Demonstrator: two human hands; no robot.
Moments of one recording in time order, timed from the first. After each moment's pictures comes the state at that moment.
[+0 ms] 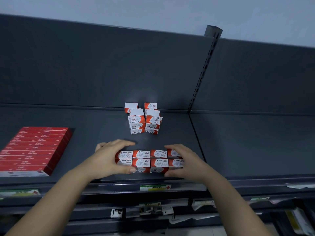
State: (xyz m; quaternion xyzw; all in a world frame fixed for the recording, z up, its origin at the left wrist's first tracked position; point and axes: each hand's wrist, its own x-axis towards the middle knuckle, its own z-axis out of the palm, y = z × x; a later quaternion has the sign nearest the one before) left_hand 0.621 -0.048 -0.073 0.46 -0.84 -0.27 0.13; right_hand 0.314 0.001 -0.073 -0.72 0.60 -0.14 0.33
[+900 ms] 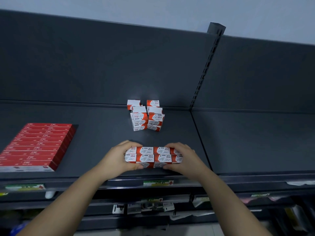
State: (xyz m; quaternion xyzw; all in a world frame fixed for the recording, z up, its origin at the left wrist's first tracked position) left_hand 0.602 -0.041 -0.101 0.44 -0.76 -0.39 0.26; right_hand 0.332 0.005 -0.086 -0.69 0.63 -0.20 0.29
